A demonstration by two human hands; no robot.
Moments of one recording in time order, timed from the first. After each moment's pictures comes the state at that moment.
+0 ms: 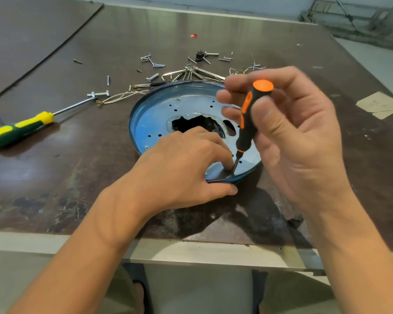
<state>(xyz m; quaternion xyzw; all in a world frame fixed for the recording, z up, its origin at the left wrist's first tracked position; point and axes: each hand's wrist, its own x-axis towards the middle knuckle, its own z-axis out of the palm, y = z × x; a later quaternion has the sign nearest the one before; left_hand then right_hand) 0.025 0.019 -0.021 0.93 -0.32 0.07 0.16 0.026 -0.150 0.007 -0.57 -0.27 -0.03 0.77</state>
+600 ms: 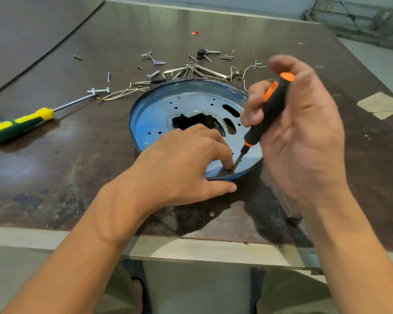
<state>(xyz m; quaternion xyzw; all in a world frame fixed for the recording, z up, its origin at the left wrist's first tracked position) 0.023 0.019 -0.020 0.93 -0.31 0.06 0.16 0.031 -0.154 0.007 -0.52 -0.22 -0.03 0.83</state>
